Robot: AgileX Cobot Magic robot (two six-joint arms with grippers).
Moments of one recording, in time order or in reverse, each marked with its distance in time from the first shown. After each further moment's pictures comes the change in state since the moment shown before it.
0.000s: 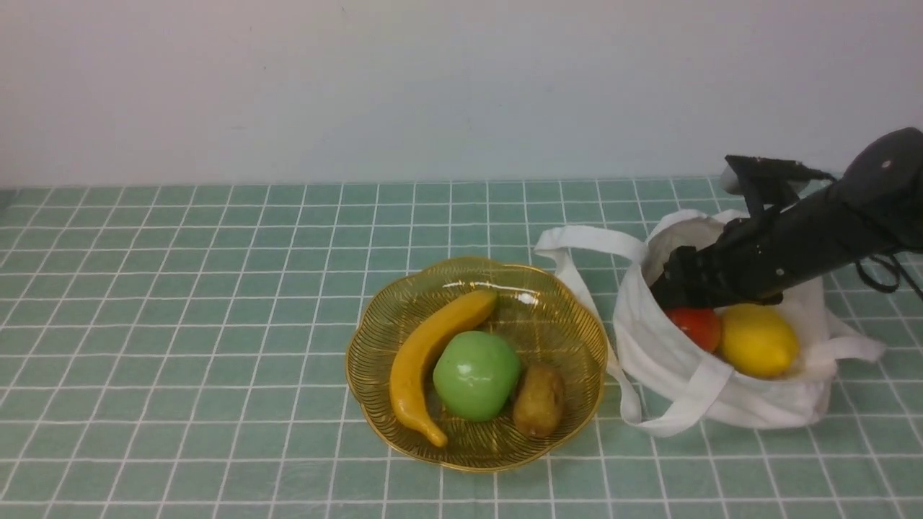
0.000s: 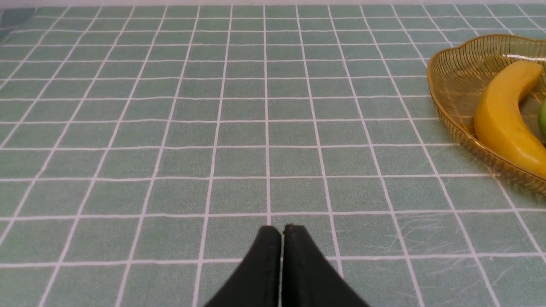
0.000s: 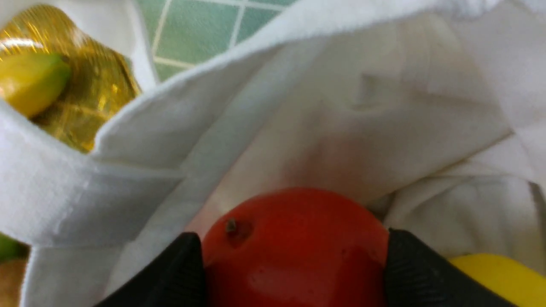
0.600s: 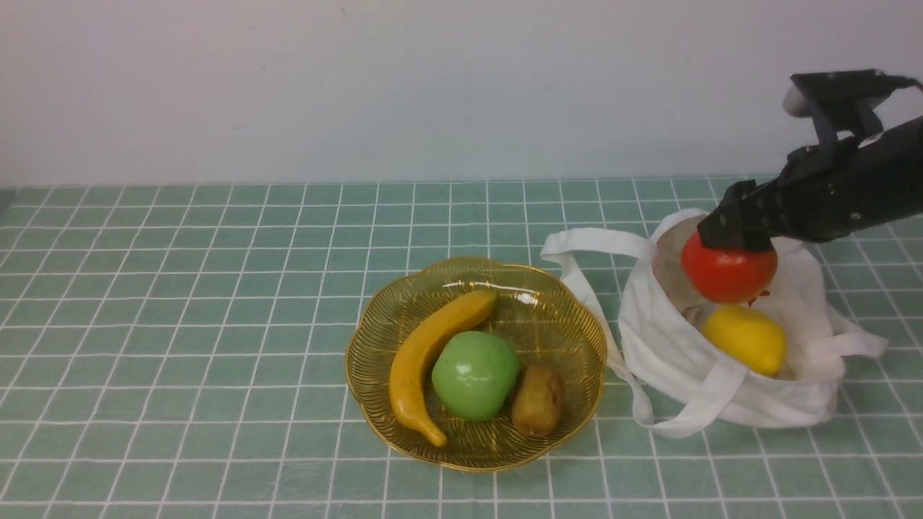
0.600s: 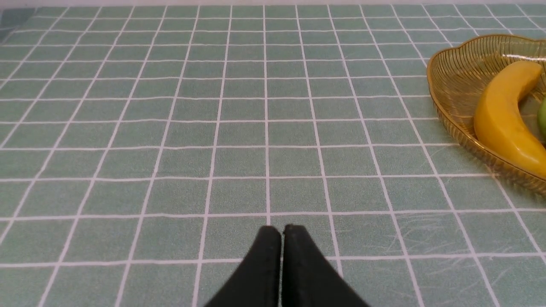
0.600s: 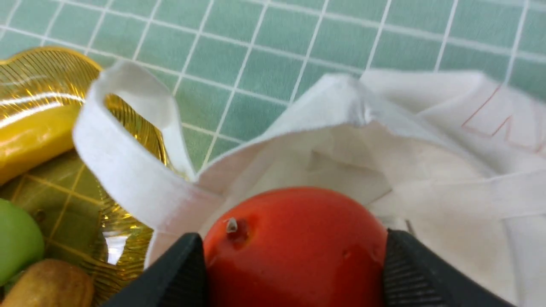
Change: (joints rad) right arm -0.022 -0.252 0.006 -0.101 0.007 0.011; left arm 0.000 0.000 0.000 0.000 0.000 0.000
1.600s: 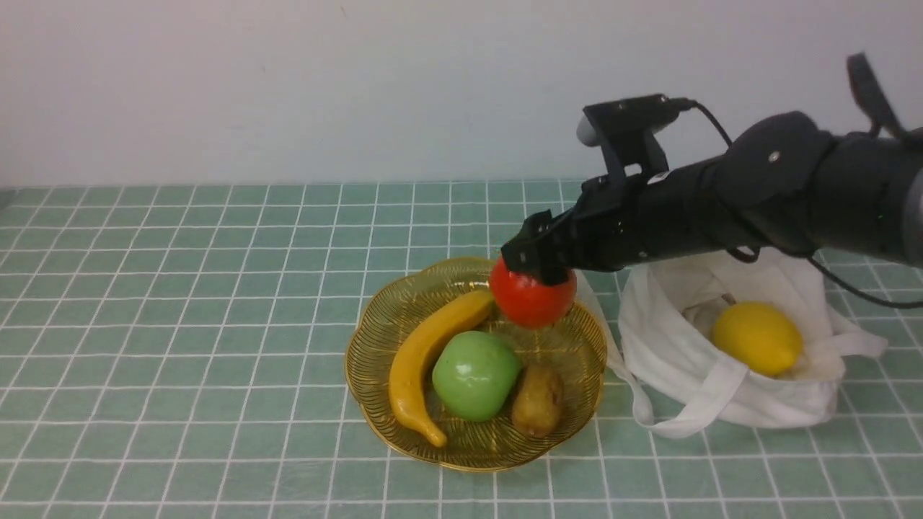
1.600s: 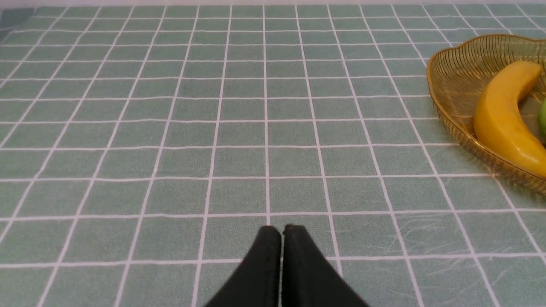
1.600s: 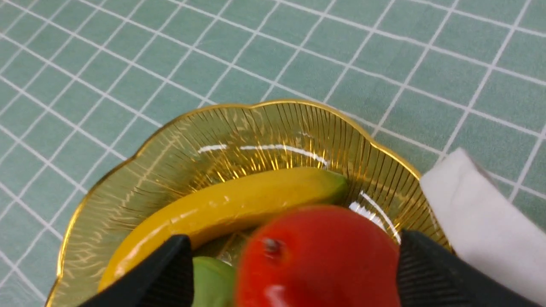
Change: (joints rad) right arm 0.367 0.179 -0.031 0.316 -0.227 -0.156; left arm 0.000 0.000 0.000 0.000 0.000 0.000
